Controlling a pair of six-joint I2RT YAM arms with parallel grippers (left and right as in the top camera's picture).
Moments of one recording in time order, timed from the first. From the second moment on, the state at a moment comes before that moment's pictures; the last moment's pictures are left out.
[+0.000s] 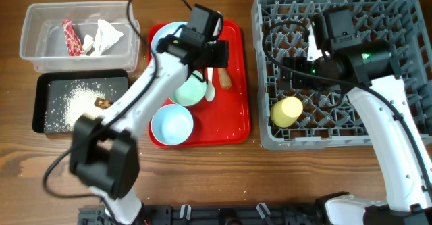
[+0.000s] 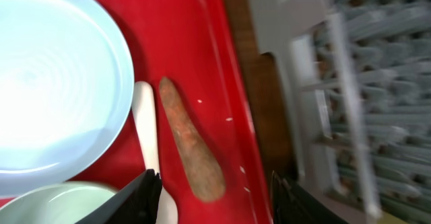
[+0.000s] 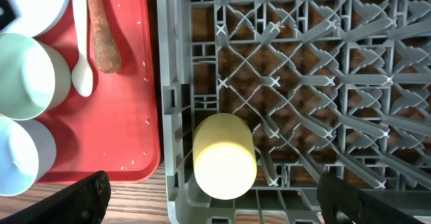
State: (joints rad) left arm -0.49 1.86 1.50 -0.62 0.09 -0.39; right arm 0.25 1.48 1.54 -1.29 0.00 0.26
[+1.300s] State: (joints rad) left arm -0.56 2.16 1.51 -0.52 0.06 -0.08; right arm 0.25 1.48 1.54 -1.30 0.00 0.26
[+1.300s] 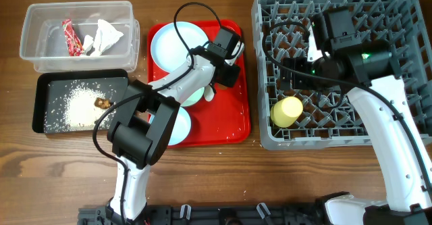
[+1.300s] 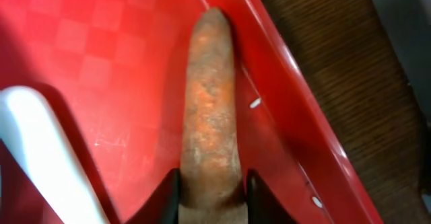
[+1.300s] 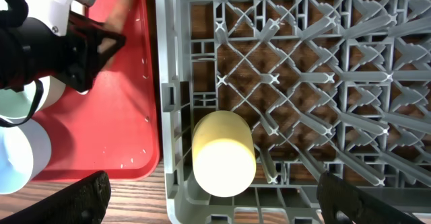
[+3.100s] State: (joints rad) left arm 0.32 1.68 1.03 -0.70 -0.21 -0.60; right arm 0.55 1.76 1.54 -0.83 -0.26 0.28
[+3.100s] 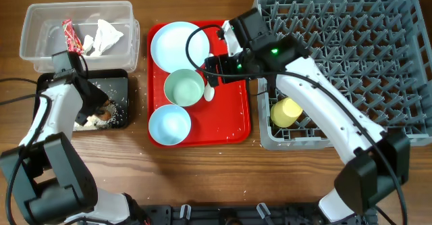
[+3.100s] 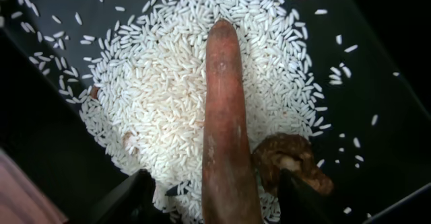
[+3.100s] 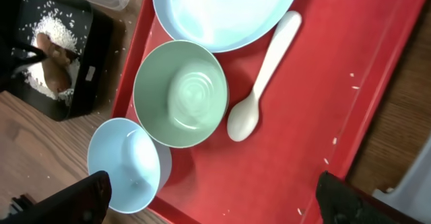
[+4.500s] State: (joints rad) left arm 0.30 1.44 1.13 -0.78 -0.06 -0.60; right arm 0.61 2.02 1.53 -0.68 -0.16 0.58
